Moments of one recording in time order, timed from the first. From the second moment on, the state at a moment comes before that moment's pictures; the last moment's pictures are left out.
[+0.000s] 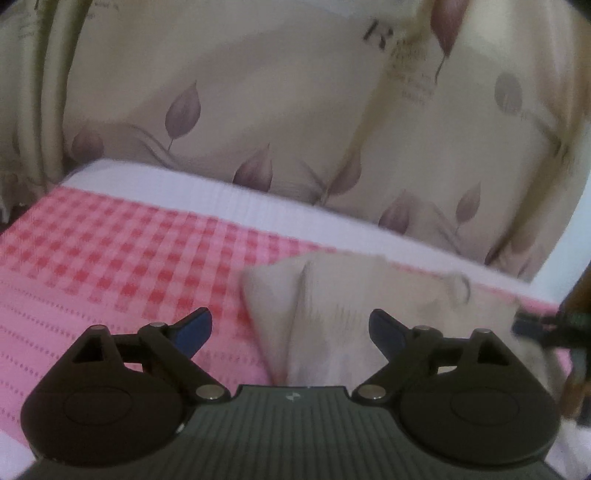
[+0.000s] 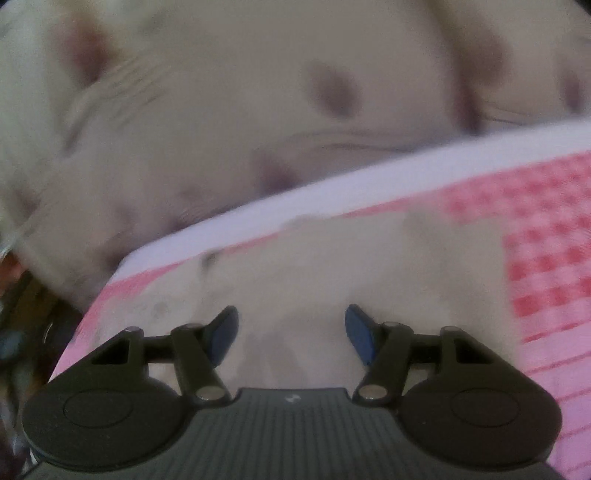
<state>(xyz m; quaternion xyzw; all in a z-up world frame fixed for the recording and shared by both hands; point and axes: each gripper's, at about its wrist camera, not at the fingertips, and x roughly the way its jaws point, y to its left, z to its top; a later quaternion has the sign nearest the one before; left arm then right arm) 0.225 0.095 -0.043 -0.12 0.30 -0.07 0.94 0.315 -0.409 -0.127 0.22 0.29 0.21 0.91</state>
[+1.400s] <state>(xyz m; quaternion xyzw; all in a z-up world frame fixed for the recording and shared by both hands) 0.253 0.080 -0.088 -0.02 0.32 -0.04 0.95 0.236 -0.328 -0.144 0.00 0.23 0.10 0.97</state>
